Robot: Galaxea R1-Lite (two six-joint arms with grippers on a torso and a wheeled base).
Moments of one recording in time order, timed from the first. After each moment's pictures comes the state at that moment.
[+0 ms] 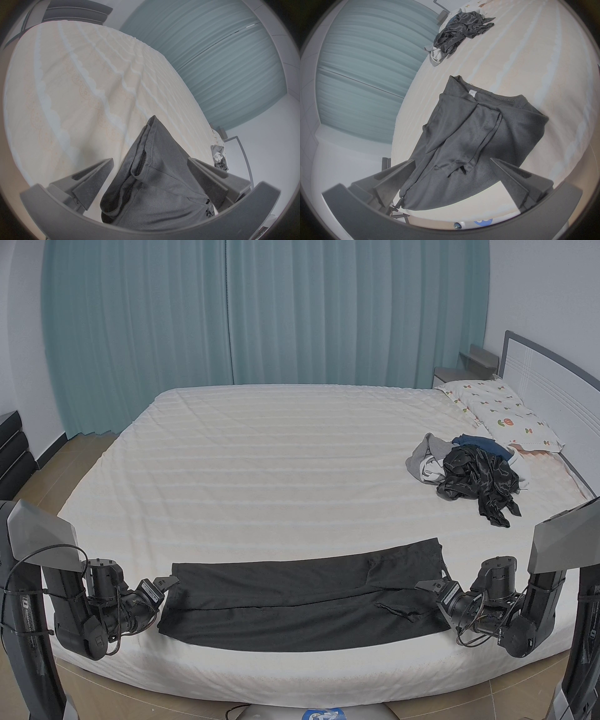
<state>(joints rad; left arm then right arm) 0.02 2.30 -0.32 -1.40 -0.21 -0.87 0.26 2.27 -0.33 -1.36 0.09 1.05</state>
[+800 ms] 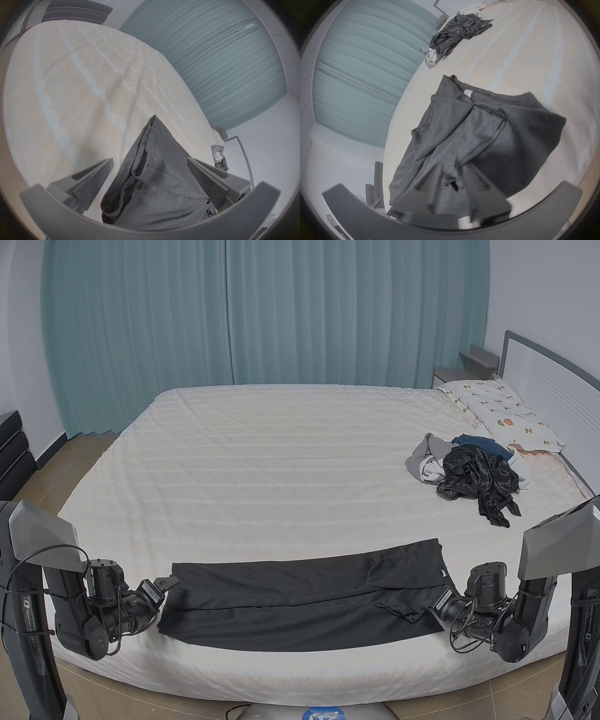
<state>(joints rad) 0.02 2.31 -0.33 -1.40 -0.21 -0.87 0.31 2.28 -0.32 -1.36 0.01 1.05</state>
